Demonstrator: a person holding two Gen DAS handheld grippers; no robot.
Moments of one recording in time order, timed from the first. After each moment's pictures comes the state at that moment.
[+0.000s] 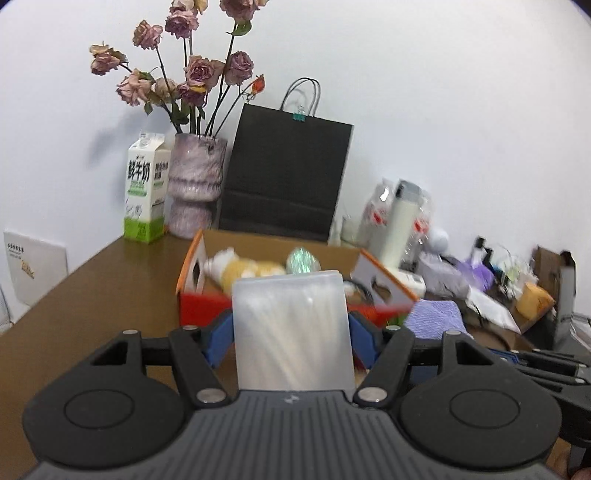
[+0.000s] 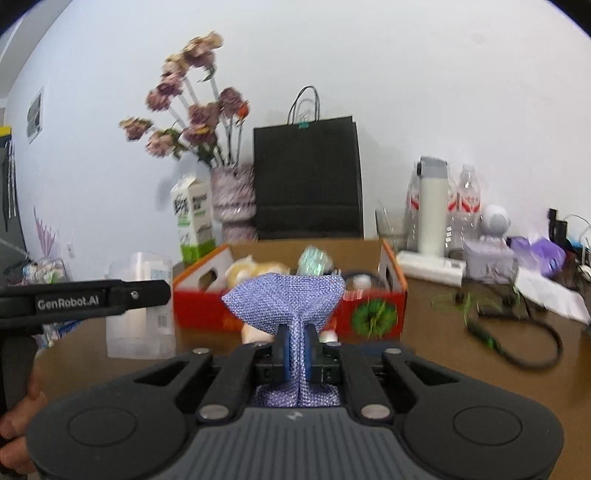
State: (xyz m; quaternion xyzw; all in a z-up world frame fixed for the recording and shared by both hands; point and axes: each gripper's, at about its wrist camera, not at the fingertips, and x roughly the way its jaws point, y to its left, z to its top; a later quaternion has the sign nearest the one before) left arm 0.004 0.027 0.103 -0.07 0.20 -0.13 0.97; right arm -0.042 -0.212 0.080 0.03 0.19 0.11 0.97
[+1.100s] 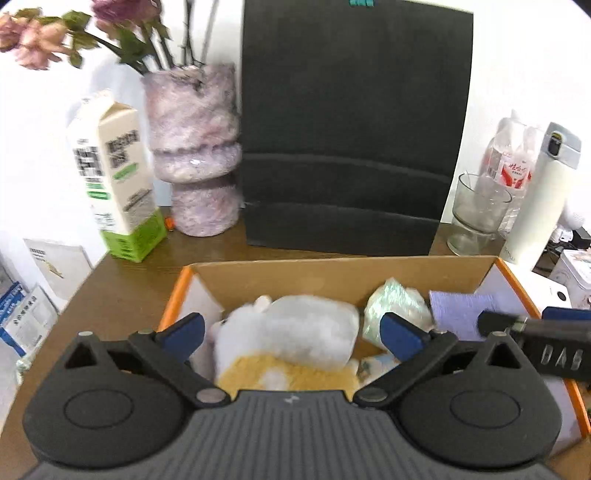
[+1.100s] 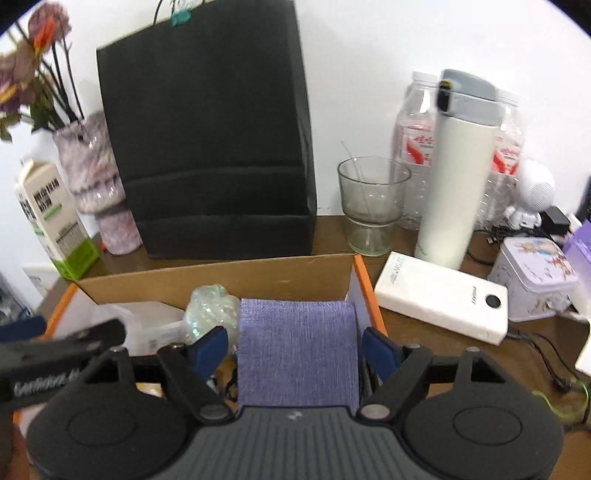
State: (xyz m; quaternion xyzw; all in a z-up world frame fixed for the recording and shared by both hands) left arm 0.269 -0.028 0.096 0.01 0.34 -0.01 0.94; right arm 0.275 -0.230 0.081 0.06 0.37 0.02 0.93
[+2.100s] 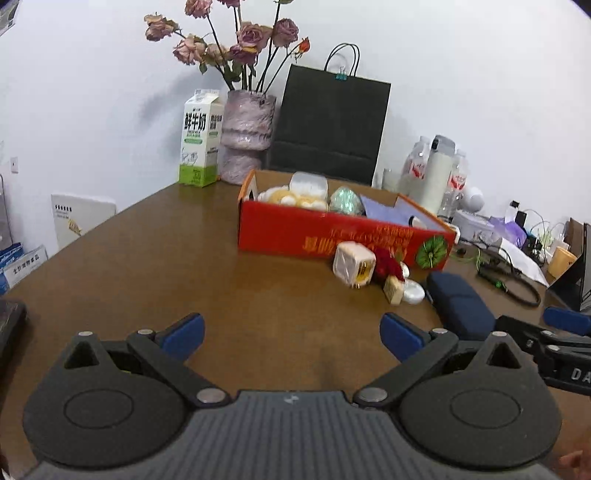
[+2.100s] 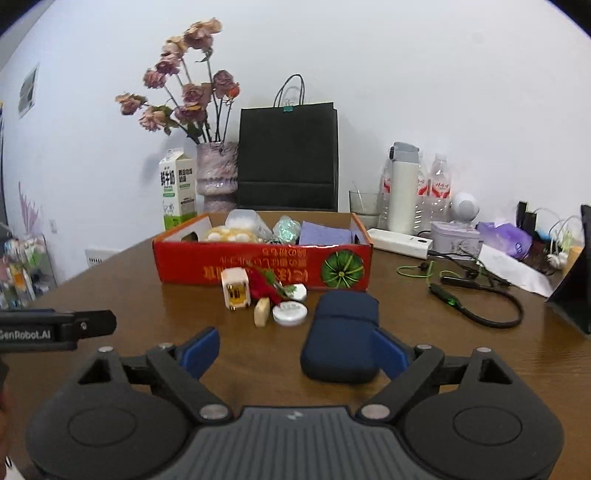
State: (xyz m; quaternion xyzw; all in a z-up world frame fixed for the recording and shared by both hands) left arm -0.084 0.044 0.044 -0.06 0.24 -0.06 0.97; right arm -0.117 -0.220 0.039 -0.01 0.20 0.07 0.98
